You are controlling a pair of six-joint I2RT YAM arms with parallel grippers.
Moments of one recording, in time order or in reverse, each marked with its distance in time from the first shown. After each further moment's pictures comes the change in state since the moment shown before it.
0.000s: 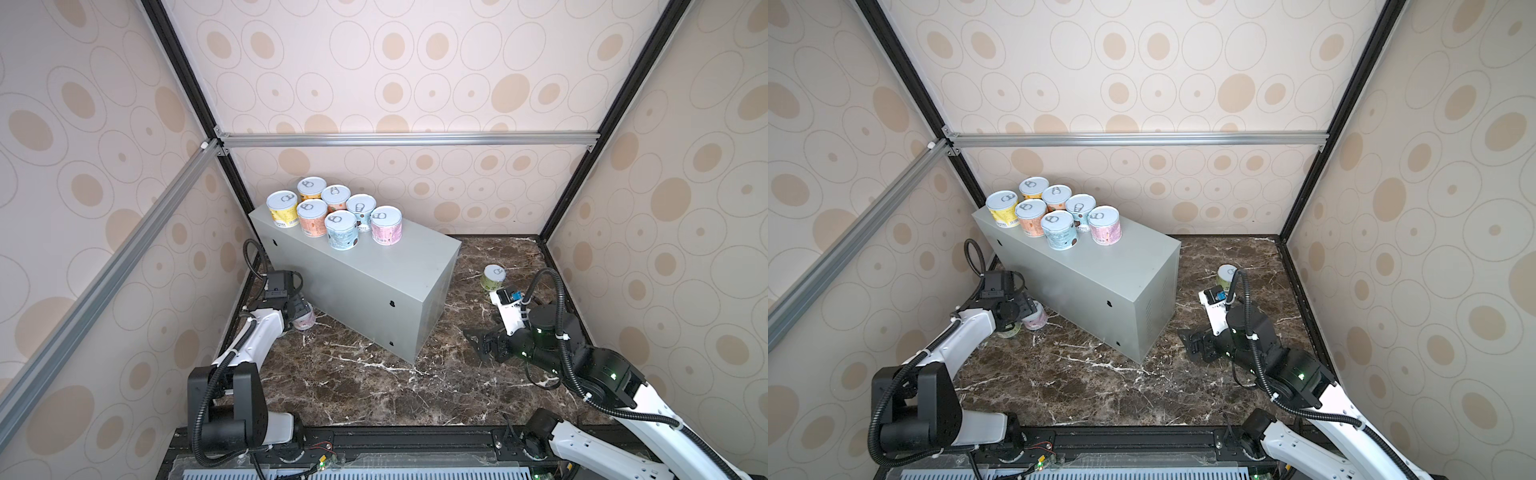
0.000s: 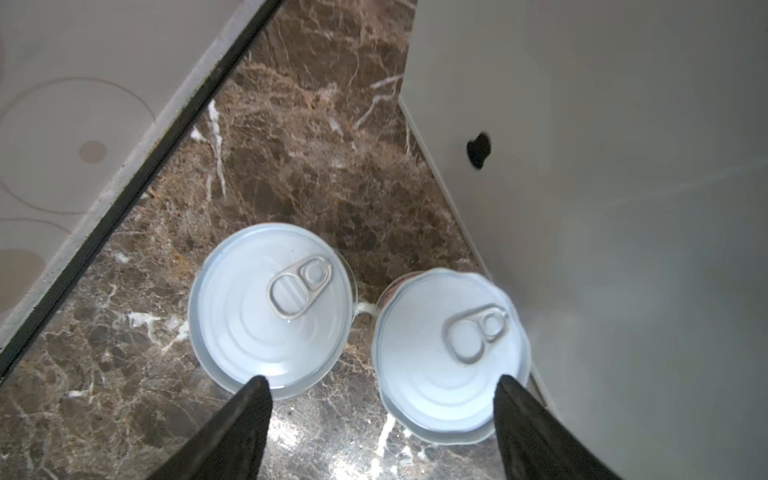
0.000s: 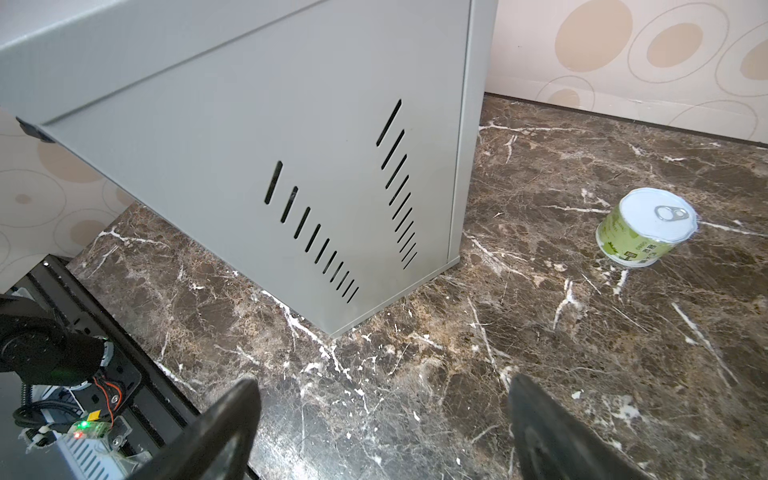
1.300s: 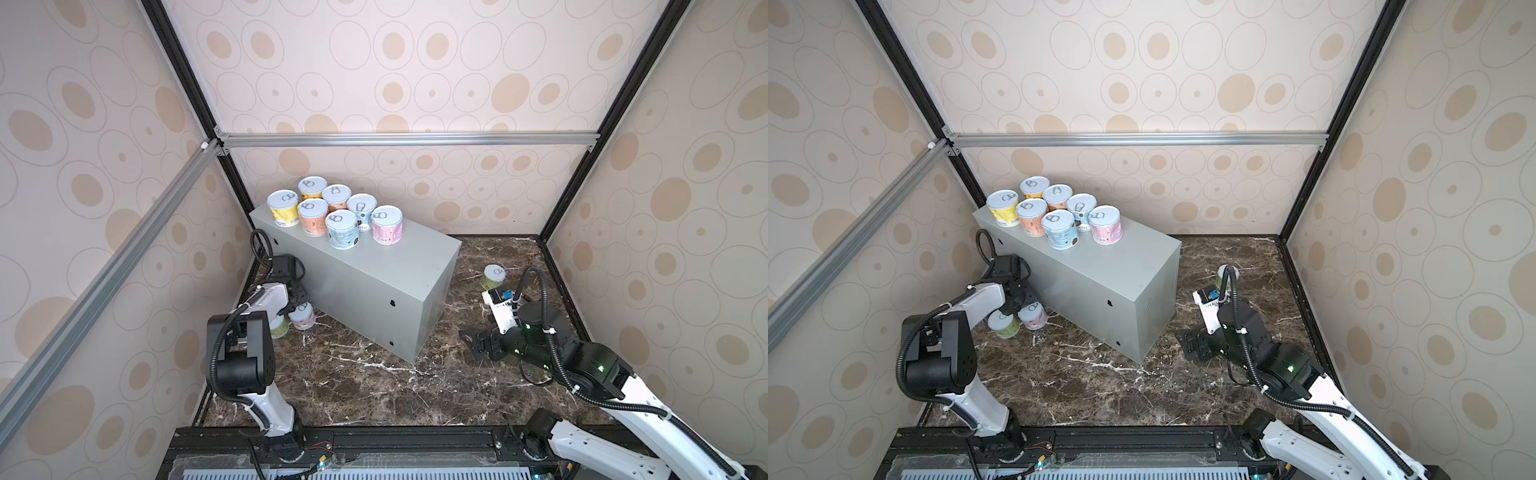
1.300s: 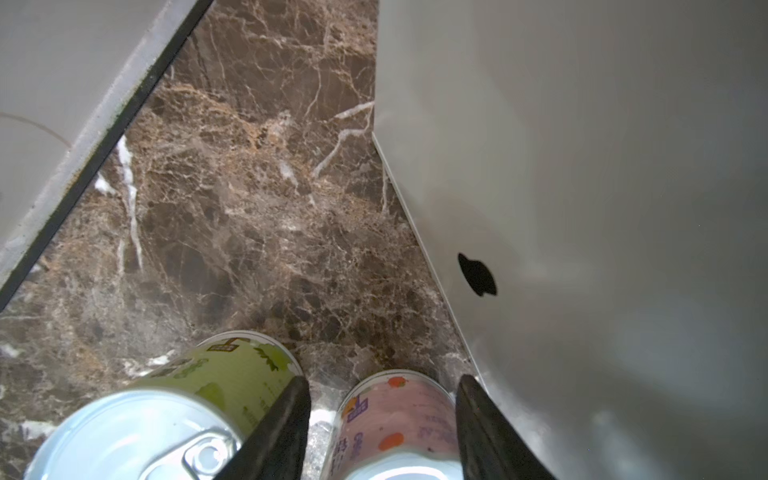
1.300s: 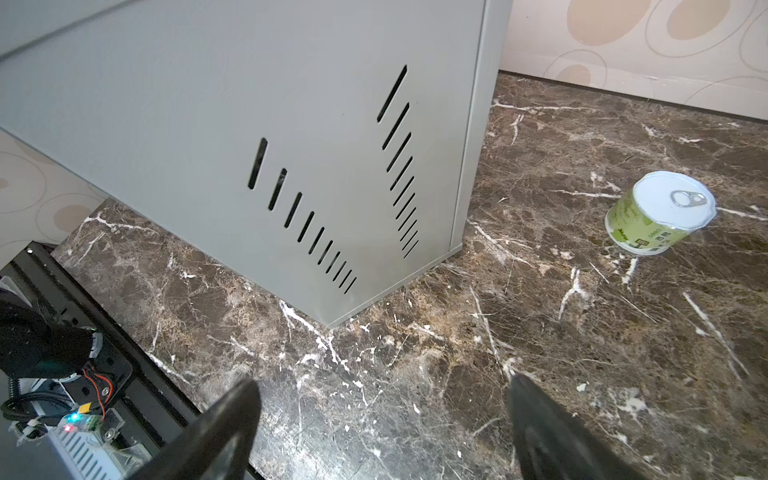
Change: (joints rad) left arm 0.020 0.337 0.196 0.036 0.039 0.002; right arm 0.000 0.058 -0.005 0.001 -0.007 0.002
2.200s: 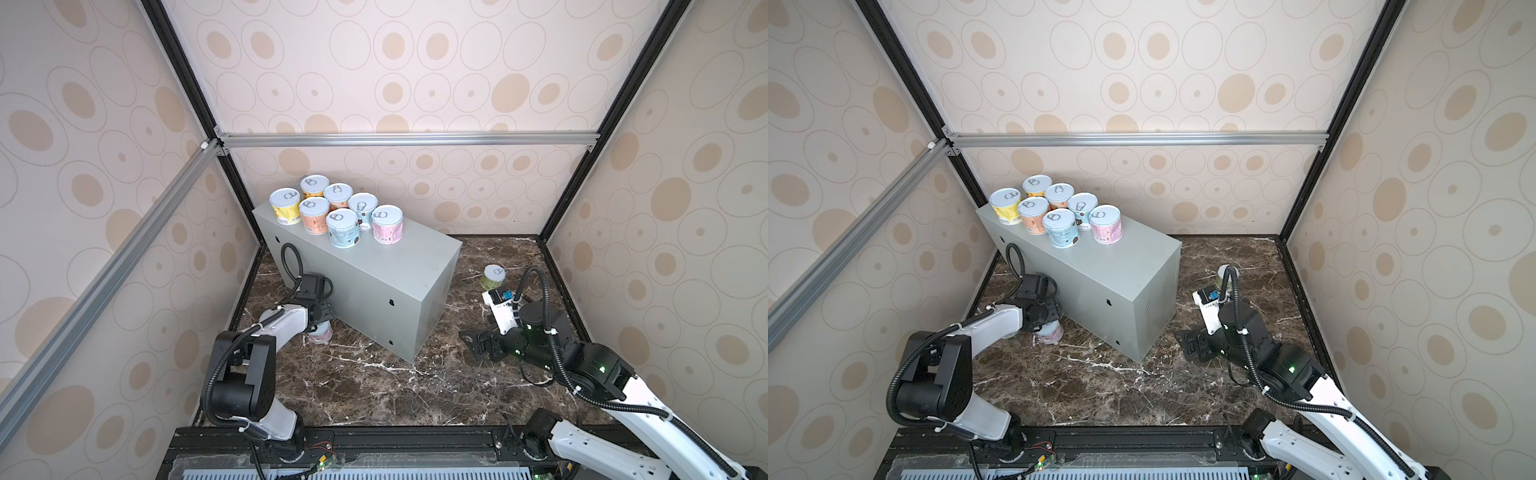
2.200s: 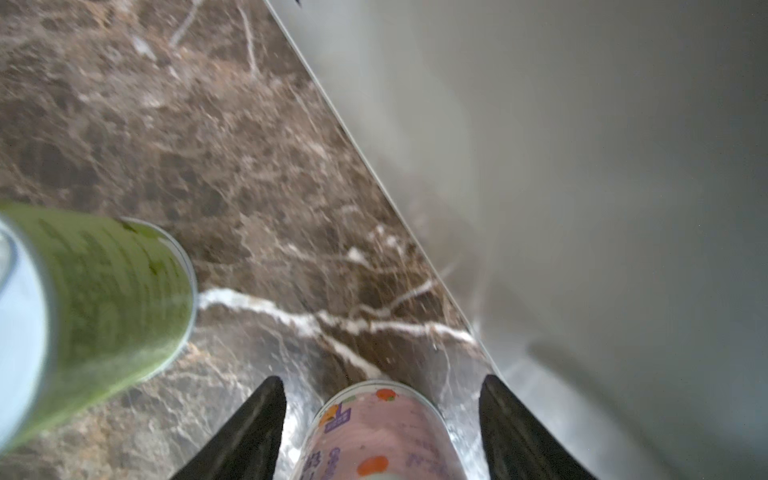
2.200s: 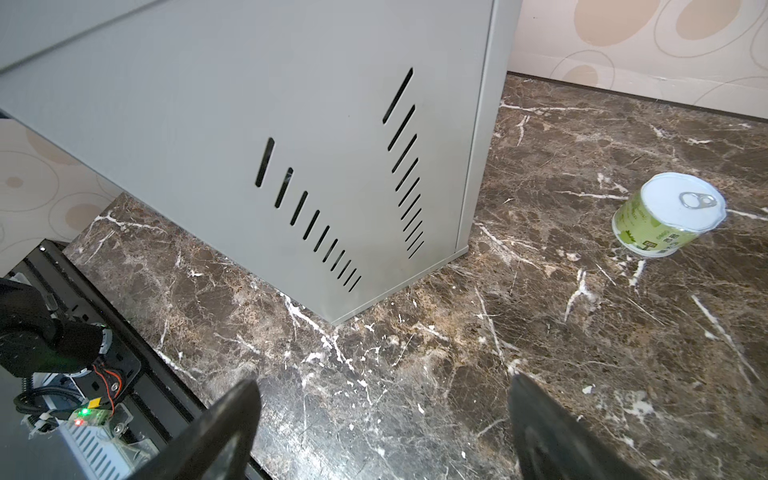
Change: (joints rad) left arm -0.236 -0.176 -0.270 0.111 -0.023 -0.053; right arm 0.000 -0.014 0.000 0.000 -0.017 0.000
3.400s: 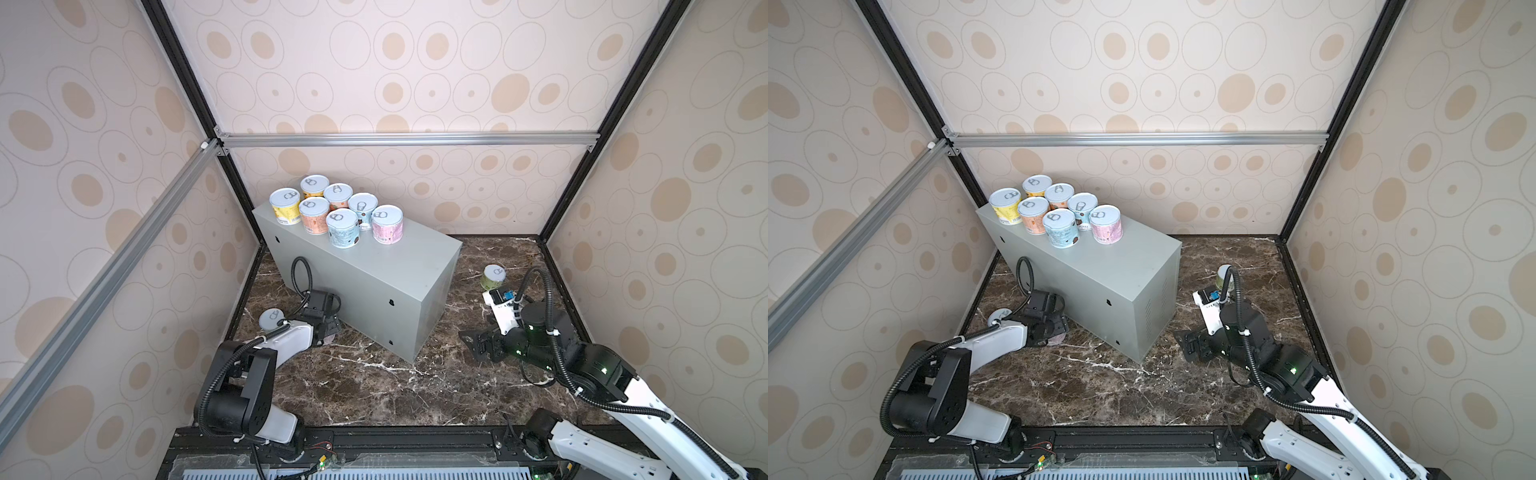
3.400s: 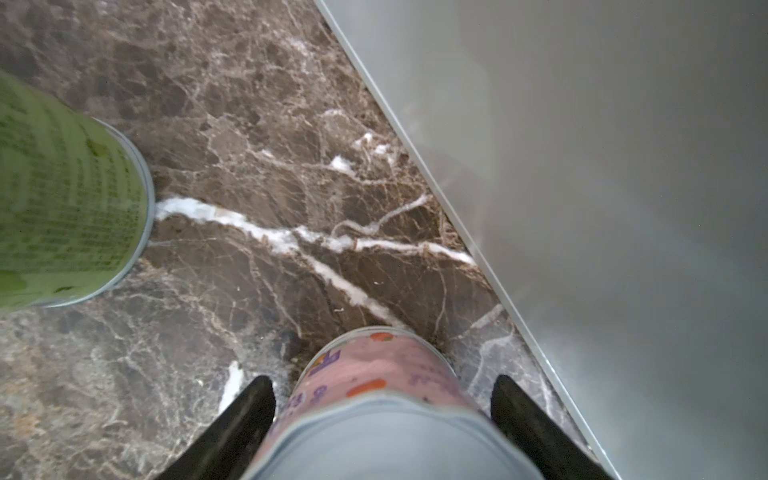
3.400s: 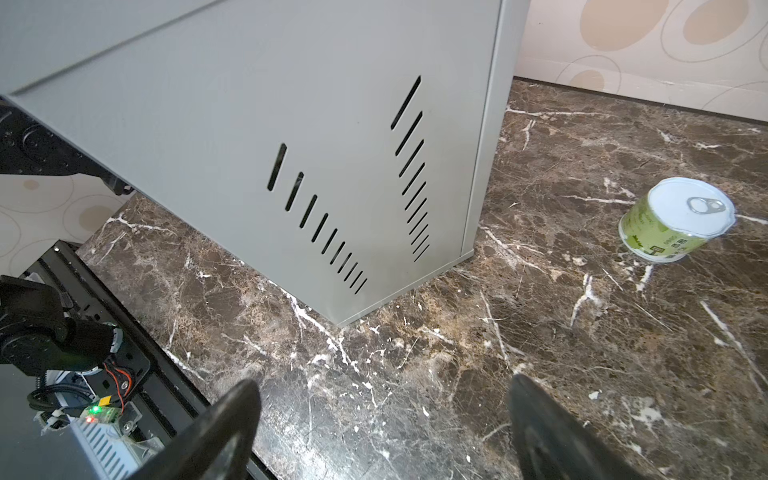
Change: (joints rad) left arm -0.075 -0.057 -0.152 0.095 -0.056 -0.089; right arm 0.000 -0.006 0.000 0.006 -0.013 0.000
